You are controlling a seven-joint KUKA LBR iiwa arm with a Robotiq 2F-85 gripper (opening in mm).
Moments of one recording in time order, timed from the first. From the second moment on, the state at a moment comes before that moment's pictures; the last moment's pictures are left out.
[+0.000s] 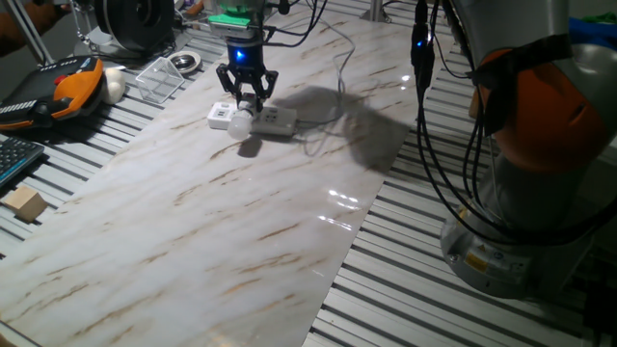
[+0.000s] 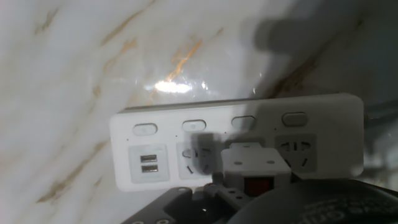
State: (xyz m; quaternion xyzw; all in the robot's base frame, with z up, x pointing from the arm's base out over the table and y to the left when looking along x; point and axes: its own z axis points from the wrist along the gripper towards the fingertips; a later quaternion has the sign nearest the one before) arm 0.603 -0.094 0.080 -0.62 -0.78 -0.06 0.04
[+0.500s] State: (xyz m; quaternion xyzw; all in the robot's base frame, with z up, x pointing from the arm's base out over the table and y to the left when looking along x) arm 0.603 -0.095 0.076 -0.63 -0.78 -0.06 0.04
